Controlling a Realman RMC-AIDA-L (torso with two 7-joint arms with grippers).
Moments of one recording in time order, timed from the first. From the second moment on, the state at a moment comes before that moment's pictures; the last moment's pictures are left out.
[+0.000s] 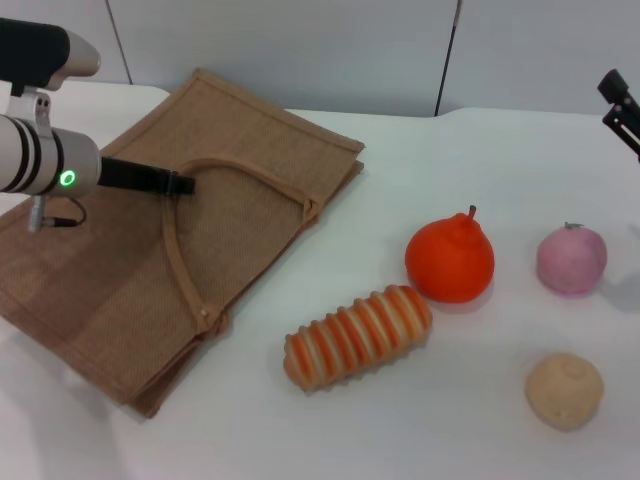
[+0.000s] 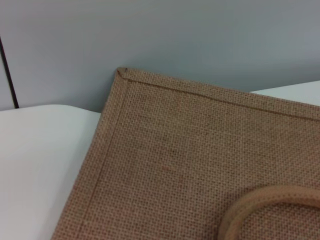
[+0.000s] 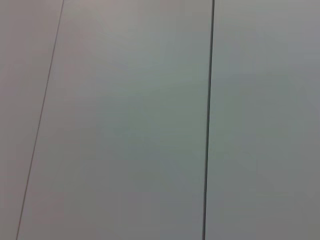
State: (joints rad) left arm -0.91 -2.03 0.17 0.52 -0.26 -0.90 1.18; right arm 0.59 2.02 0.65 -0.09 -2.37 -1.53 0.41
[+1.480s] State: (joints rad) left arm -0.72 -2.03 0.16 0.52 -1.04 -1.34 1.64; right arm 0.67 2.01 0.52 -0.12 -2.57 -1.50 0.44
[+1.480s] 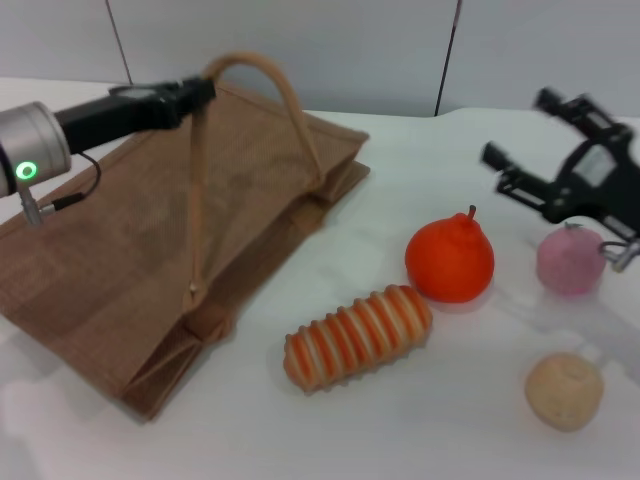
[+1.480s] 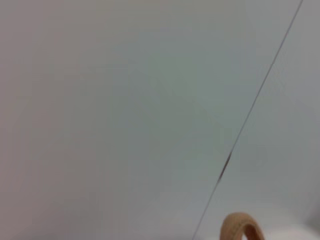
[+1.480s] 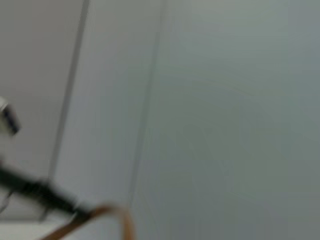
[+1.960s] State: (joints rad) left arm -0.63 -2.03 0.16 0.47 -1.32 -1.57 1.79; right arm 0.80 2.00 0.33 -0.19 -2.71 -1.30 0.79
